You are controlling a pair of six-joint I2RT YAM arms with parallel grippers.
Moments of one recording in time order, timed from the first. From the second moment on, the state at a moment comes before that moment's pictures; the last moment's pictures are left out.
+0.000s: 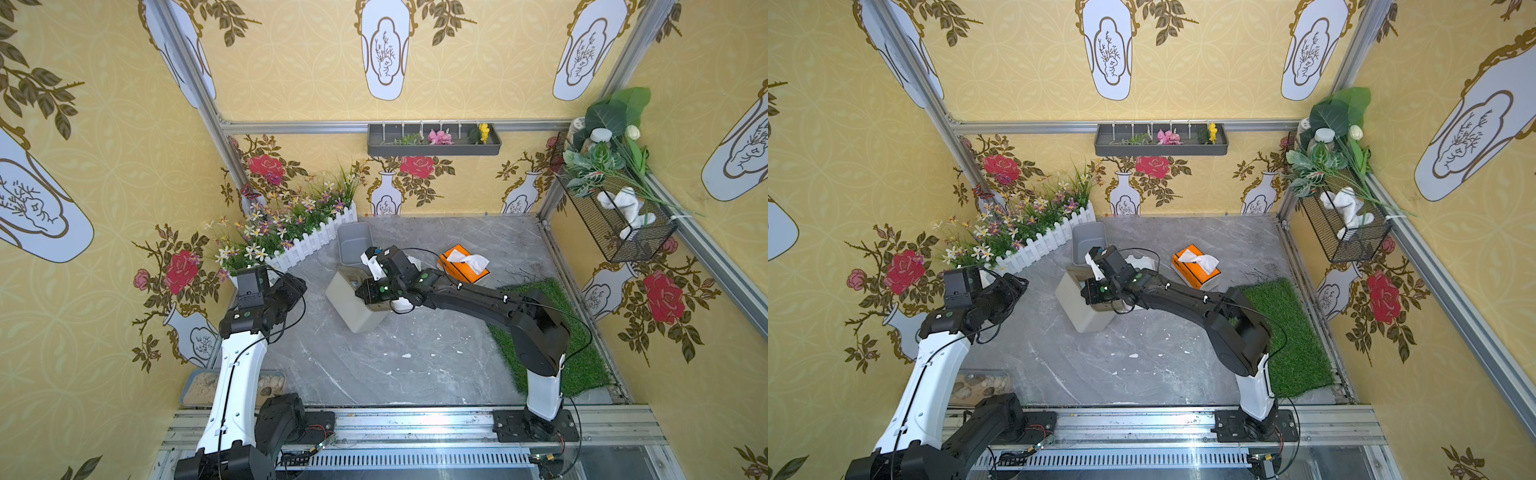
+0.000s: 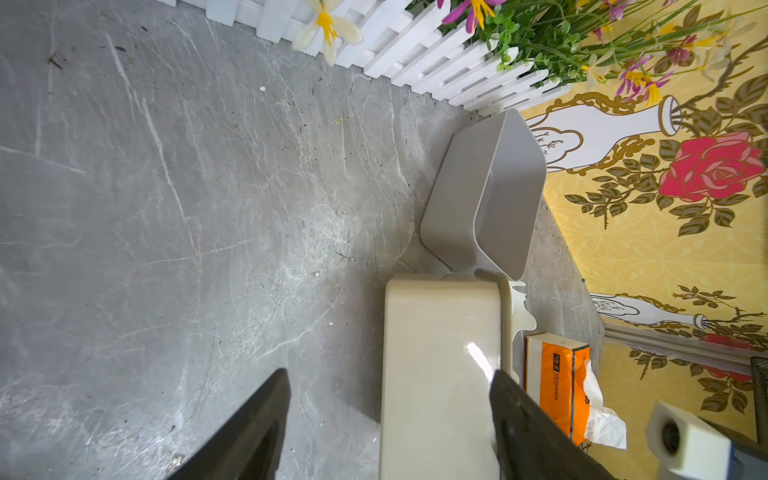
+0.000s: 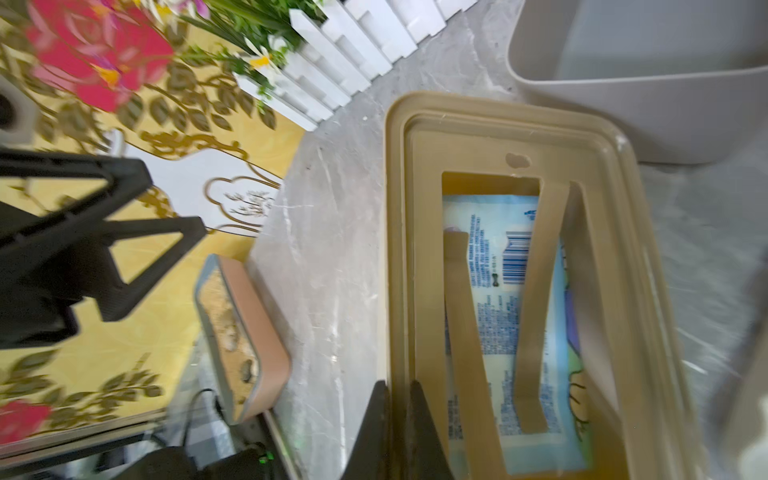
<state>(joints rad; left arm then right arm) 0.22 0.96 0.84 -0.67 0.24 -0.77 0.85 1.96 1.47 -0.15 -0.37 0.64</state>
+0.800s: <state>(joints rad) 0.22 0.94 0.85 -0.73 0.22 -0.76 0.76 2.29 1.18 0.80 -0.63 1.29</state>
